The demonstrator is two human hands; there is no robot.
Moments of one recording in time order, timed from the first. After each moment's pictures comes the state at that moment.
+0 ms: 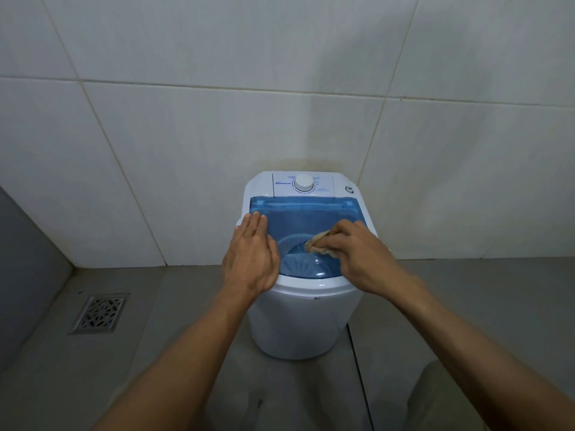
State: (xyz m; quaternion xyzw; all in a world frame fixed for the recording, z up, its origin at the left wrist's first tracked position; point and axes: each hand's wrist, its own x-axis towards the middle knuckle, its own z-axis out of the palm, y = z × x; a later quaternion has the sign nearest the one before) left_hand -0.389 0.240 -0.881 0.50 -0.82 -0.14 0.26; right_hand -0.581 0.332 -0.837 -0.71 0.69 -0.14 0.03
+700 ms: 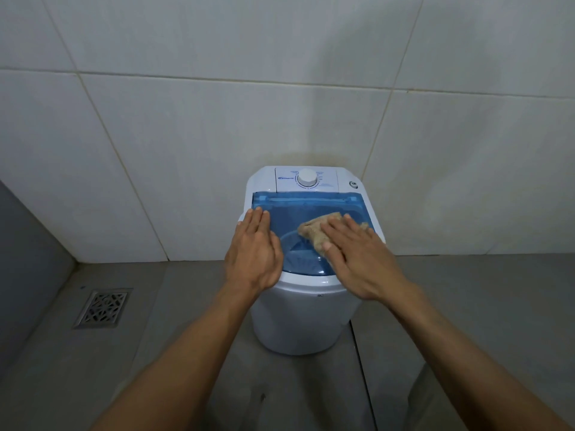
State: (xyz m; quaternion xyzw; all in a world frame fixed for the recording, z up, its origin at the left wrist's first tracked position) left_hand -0.390 0.240 -0.881 0.50 -0.81 -0.15 0.26; right_hand -0.574 0.336 -0.852 -0.66 0.74 -0.09 0.08
